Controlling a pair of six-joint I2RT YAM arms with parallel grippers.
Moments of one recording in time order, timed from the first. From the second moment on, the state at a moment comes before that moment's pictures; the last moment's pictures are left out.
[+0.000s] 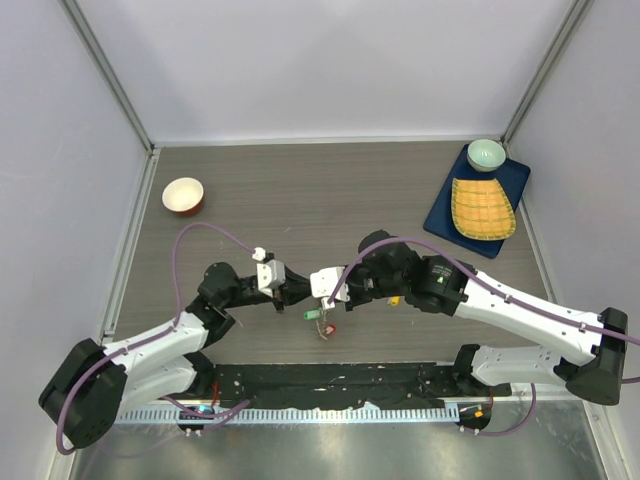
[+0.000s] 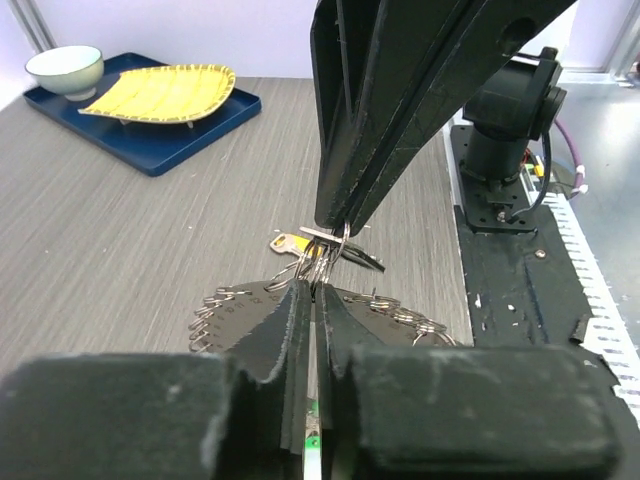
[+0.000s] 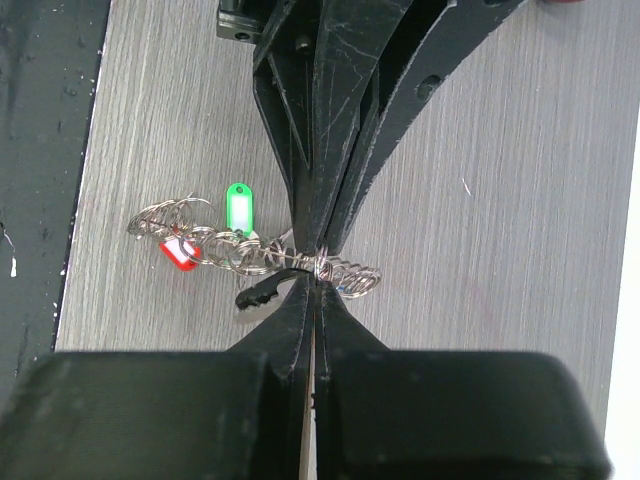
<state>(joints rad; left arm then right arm) -0.66 0.99 0.27 0.82 0.77 -0.01 1.06 1.13 1.05 -0.54 -0.23 -0.74</state>
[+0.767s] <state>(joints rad) -0.67 0.82 0.20 0.85 0.42 -0.35 1.07 1.13 1.04 -0.45 -0.19 -0.74</state>
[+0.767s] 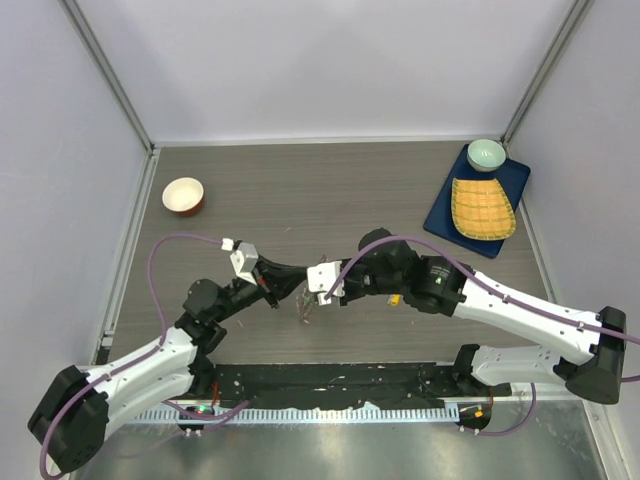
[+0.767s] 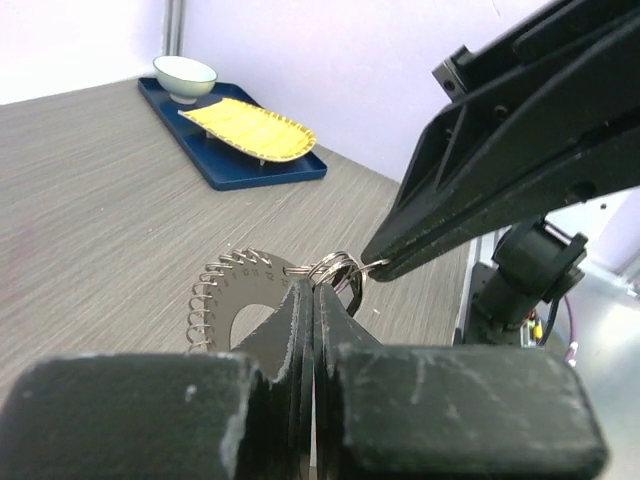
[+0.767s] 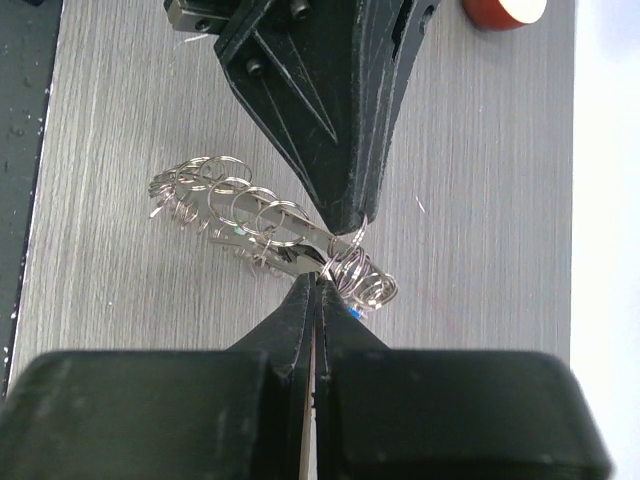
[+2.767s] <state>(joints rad) -0.65 0.90 0.20 0.79 0.62 -0.13 1.12 1.19 0.99 -0.46 -0.04 -0.79</state>
